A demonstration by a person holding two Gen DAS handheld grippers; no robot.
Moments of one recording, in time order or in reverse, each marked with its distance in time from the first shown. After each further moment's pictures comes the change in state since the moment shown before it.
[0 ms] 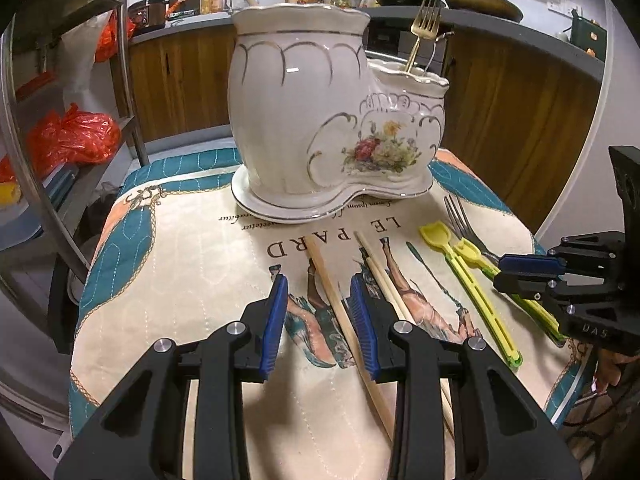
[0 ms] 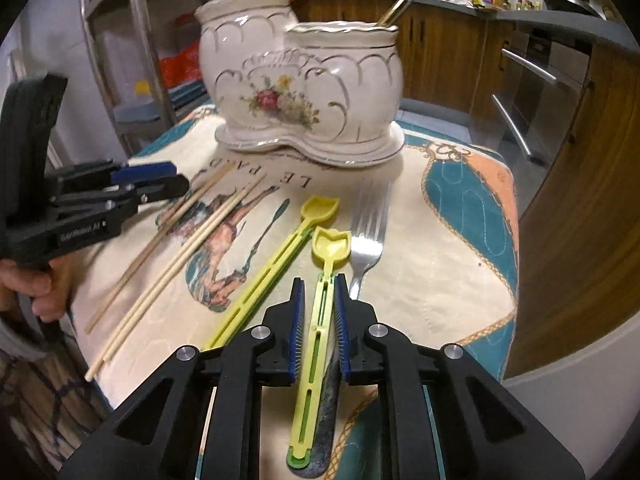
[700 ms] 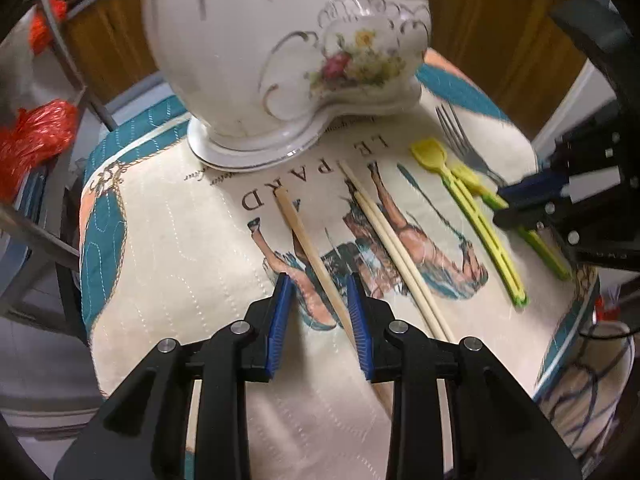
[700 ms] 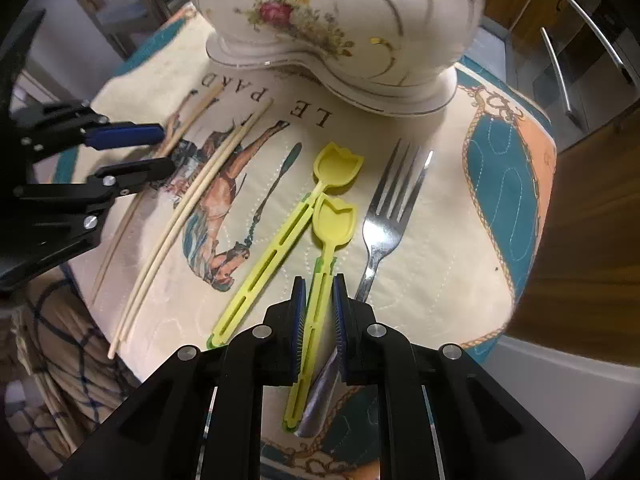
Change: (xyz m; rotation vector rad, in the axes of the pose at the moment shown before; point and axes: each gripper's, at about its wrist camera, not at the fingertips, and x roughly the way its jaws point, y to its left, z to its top) left arm 0.027 -0.007 0.023 0.182 0.406 -0.034; right arm 0.042 0.008 0.062 -0.089 0.551 0.007
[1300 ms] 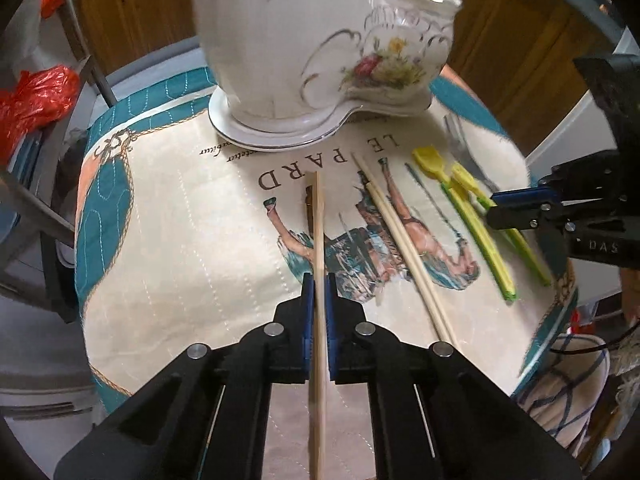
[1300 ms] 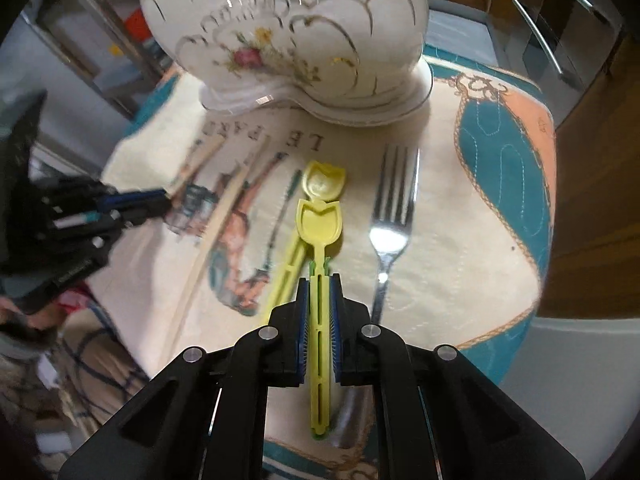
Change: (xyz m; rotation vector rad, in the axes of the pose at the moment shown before) left arm -0.007 0.034 -0.009 -0.117 -0.019 -0.094; right arm -0.009 -0.034 -0.016 0.197 -0.169 0.177
